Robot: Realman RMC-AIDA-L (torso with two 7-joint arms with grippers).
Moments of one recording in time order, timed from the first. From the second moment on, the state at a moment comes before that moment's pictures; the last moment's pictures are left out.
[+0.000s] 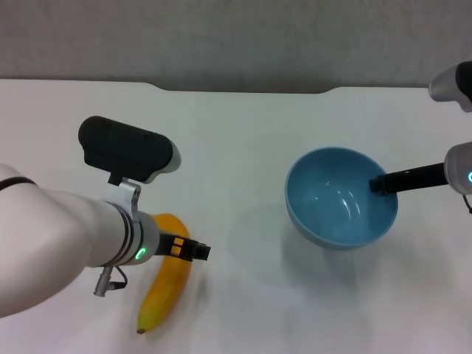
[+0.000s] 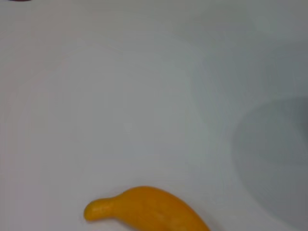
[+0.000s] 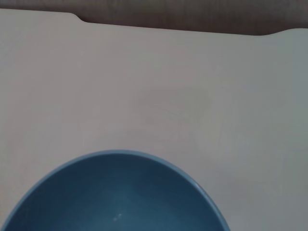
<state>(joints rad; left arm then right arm) -0.48 -2.04 -1.16 -1.30 -0.29 0.91 2.85 0.68 2.01 -1.17 -0.79 -2.40 -0.95 2.51</state>
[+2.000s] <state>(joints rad) -0.57 -2.03 -1.16 -1.07 -0.37 0.83 2.84 0.68 2.02 -1.22 -0.81 -2.39 -0.94 2.53</state>
